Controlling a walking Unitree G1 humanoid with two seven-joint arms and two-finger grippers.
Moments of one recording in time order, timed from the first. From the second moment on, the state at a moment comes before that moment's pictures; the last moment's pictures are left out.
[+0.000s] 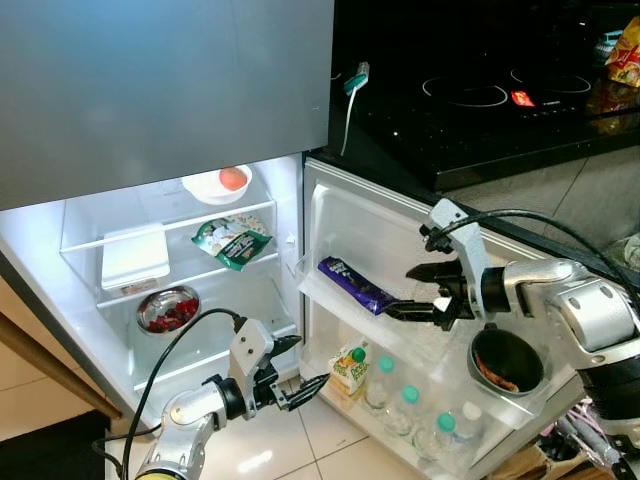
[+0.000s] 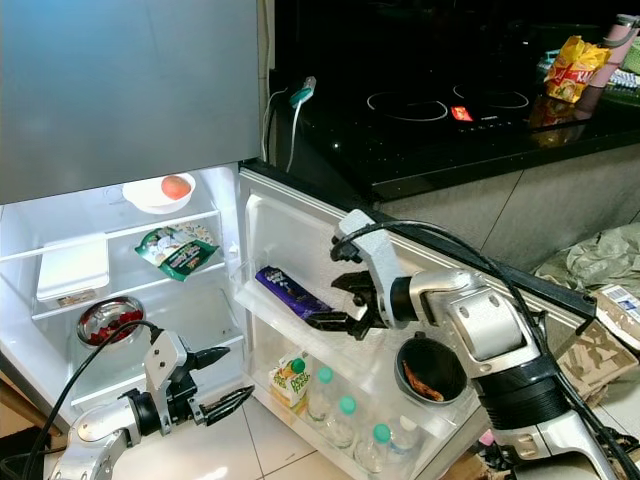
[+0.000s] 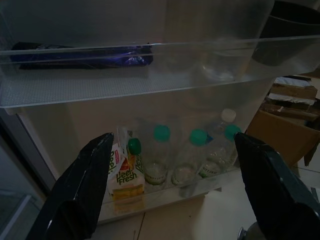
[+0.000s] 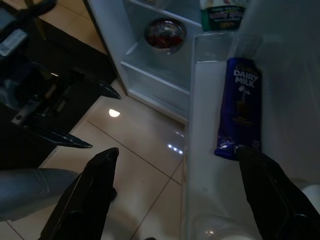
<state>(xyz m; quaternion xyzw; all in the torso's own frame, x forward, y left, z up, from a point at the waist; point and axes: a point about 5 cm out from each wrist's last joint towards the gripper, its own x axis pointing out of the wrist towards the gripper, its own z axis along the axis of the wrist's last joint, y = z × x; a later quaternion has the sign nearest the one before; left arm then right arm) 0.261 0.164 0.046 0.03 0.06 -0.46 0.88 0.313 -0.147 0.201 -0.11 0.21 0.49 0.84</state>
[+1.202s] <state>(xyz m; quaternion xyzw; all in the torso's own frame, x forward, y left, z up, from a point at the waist) 0.248 0.170 0.017 0.00 0.13 -0.41 0.90 0.233 -0.170 0.017 0.14 0.36 0.48 0.79</state>
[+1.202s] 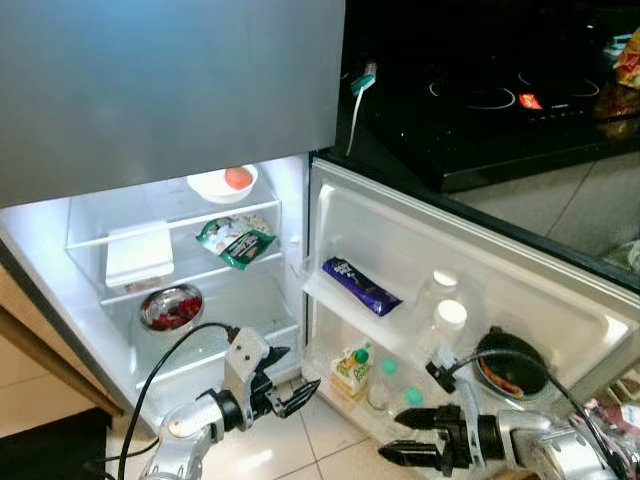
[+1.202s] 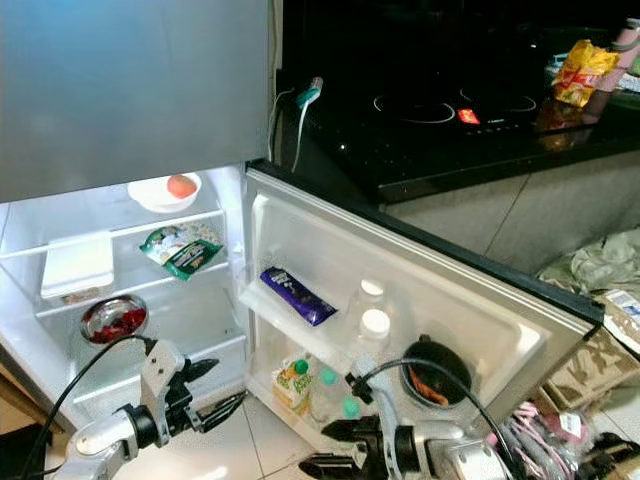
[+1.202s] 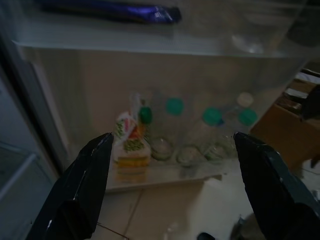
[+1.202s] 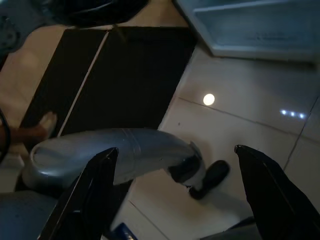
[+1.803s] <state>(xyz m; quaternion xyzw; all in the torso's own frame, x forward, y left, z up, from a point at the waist) 0.168 0.194 -0.068 -0.08 0.36 -0.25 0.89 0.209 -0.214 -0.036 0.21 0.39 0.27 0.86</state>
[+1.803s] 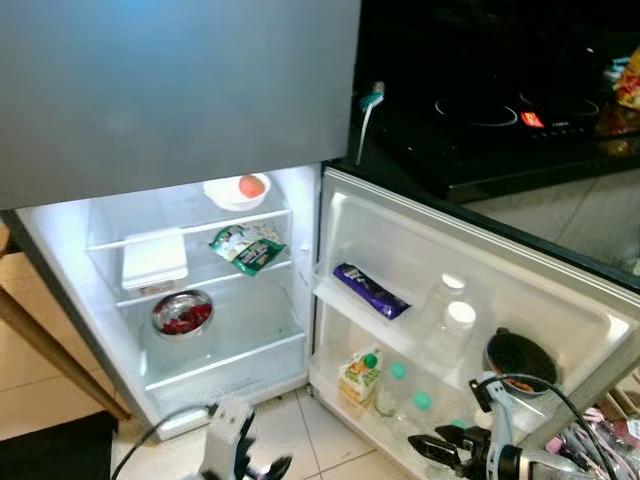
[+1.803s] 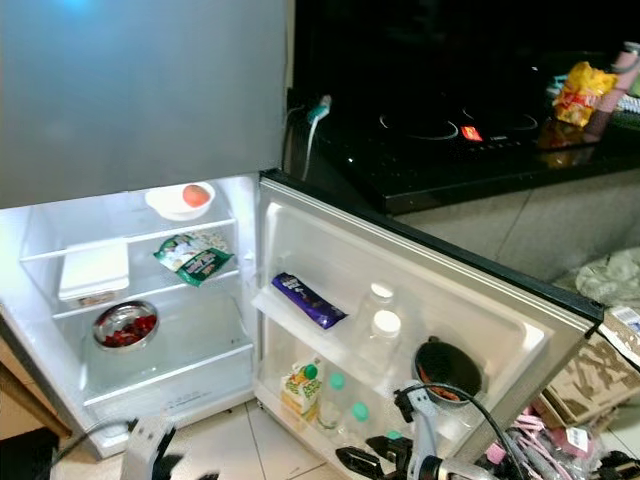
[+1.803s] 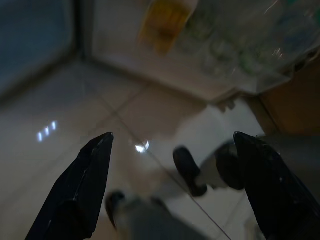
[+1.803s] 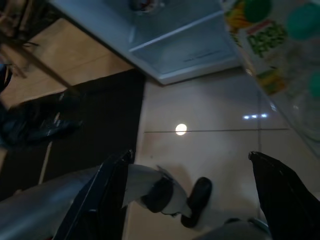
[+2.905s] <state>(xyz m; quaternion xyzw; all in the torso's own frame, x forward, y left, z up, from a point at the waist) 0.132 0.195 -0.089 -0.14 0.42 -0.16 0.88 0.216 -0.199 0.065 0.33 0.17 0.61 0.70</state>
